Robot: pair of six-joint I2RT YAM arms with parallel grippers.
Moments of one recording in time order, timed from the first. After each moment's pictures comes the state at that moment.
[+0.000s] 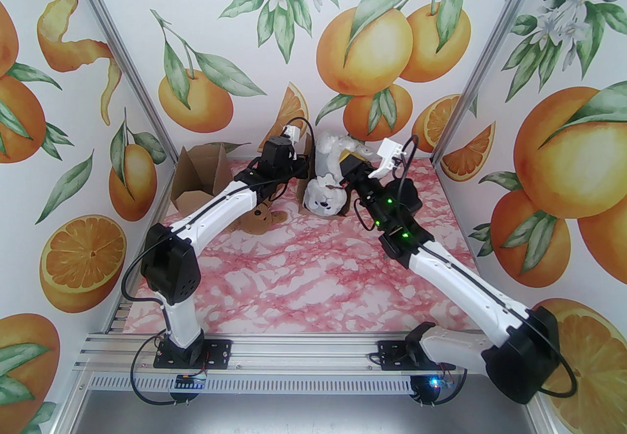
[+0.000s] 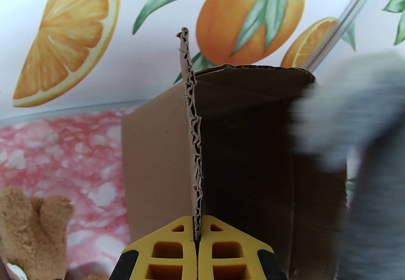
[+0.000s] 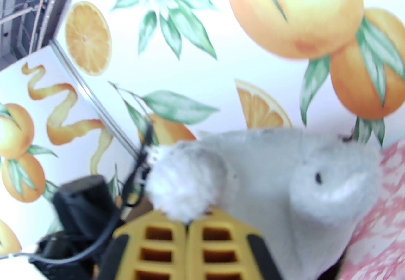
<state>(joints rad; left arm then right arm) -0.56 1.87 1.69 -0.24 0.00 -0.39 0.54 1.19 0.99 0.45 0.10 0.61</state>
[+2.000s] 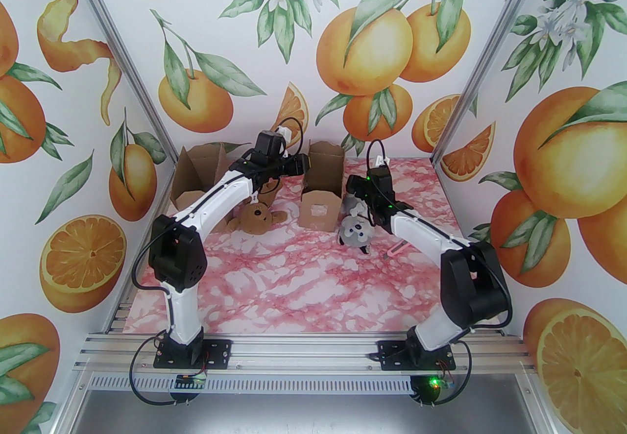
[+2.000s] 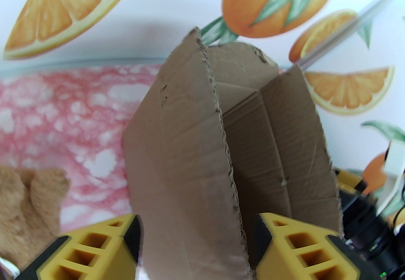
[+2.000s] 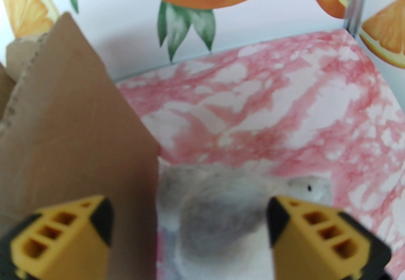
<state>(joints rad) -0.47 1.94 1.79 -0.39 0.16 -0.44 0.28 1.62 1.07 0.05 0.26 0.39</state>
